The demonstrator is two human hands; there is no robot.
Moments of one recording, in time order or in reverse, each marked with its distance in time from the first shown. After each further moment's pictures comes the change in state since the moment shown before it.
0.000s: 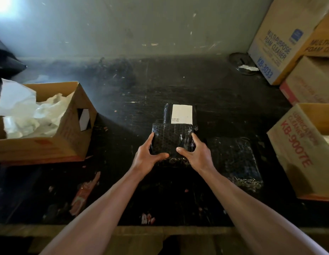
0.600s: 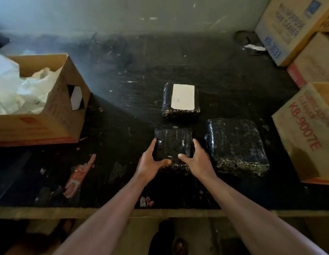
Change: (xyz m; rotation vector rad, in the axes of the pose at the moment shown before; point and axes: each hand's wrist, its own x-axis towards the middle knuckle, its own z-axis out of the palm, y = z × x) left_hand -0.030 -0.073 0.038 0.032 -0.015 -0.129; right_hand -0.035 0.055 0.040 -0.083 -0.079 0.123
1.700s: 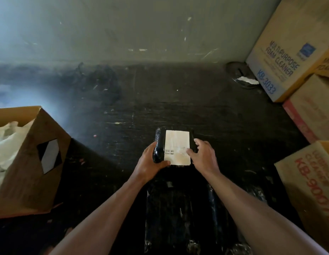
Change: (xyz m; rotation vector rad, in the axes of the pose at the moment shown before) left_hand 0.186 0.119 -0.028 0.214 -0.044 0.131; right_hand 0.194 -0.090 -0.087 -0.123 0.231 -0.061
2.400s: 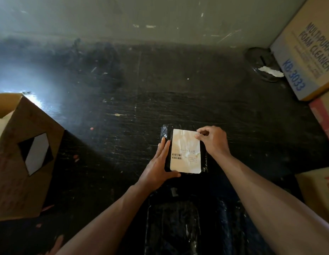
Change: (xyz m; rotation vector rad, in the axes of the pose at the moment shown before) left_hand 0.039 -0.021 0.021 0.190 -0.188 0.088; right_hand 0.097 -0.002 0.011 -0.036 -0.016 -0.102
